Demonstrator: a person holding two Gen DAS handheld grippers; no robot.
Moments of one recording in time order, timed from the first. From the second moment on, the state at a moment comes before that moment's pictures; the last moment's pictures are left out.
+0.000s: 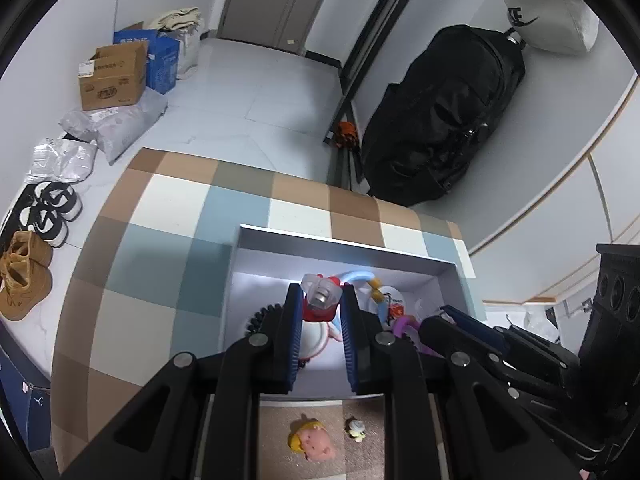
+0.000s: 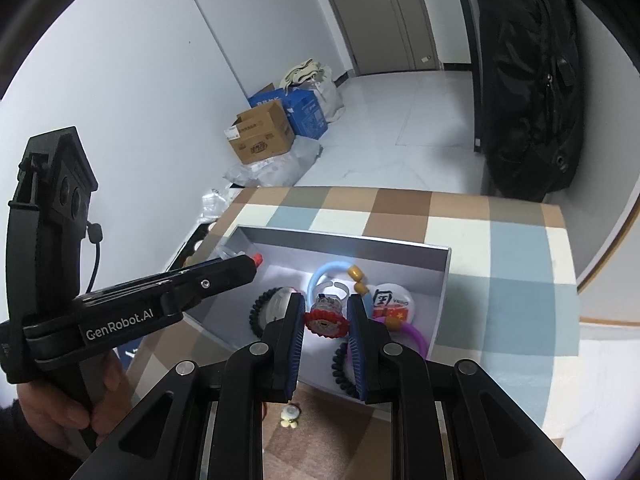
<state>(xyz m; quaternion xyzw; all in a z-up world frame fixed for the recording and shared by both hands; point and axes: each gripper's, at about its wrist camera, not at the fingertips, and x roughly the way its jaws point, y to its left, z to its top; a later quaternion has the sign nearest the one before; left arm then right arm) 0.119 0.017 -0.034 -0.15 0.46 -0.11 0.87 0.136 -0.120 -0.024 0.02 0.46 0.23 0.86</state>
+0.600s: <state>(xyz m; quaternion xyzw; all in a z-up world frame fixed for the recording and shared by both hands) 0.114 0.018 -0.016 -0.18 0.43 -0.15 0.87 0.126 -0.141 0.005 0.04 0.42 0.18 0.89</state>
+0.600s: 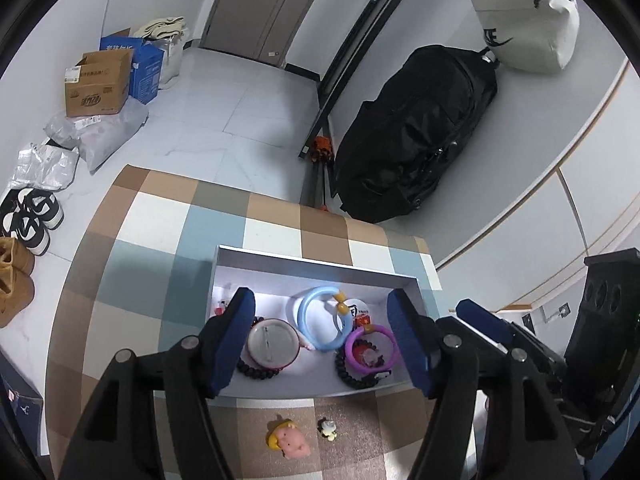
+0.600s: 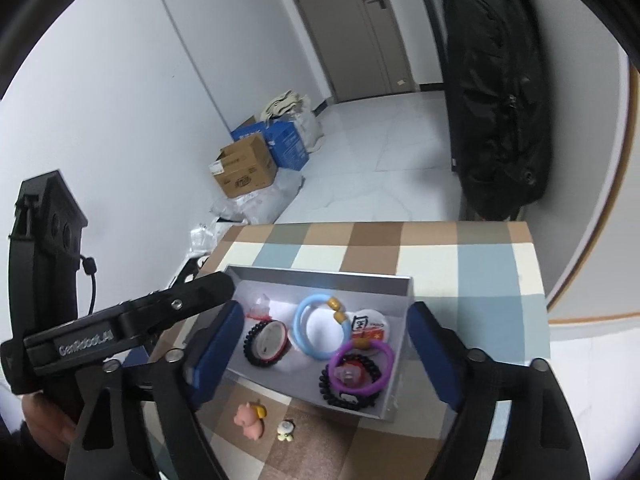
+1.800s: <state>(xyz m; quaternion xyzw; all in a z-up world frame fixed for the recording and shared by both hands) 0.053 0.023 -0.058 -0.09 0.48 -0.12 0.86 0.081 -0.156 -0.012 0.04 0.46 0.14 0.88</state>
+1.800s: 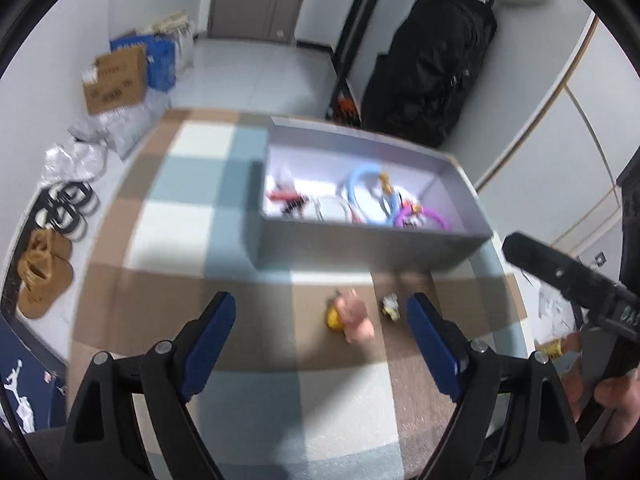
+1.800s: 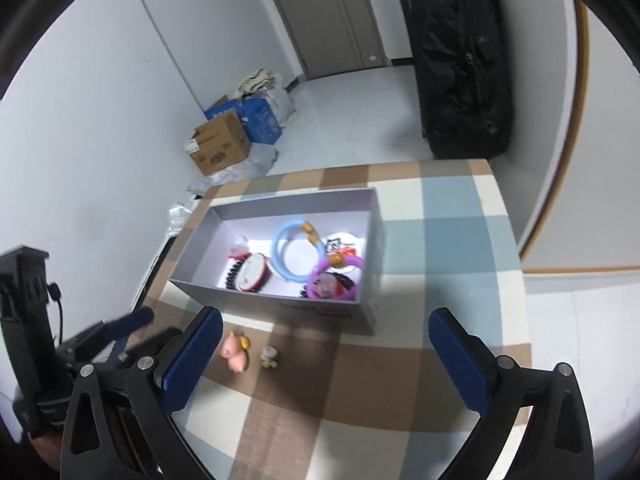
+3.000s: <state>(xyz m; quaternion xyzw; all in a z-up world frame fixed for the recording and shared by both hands) 0.067 -0.002 -0.075 -0.09 0.52 -0.12 0.84 0.069 -0.180 -0.013 0.02 0.48 0.13 0.87</state>
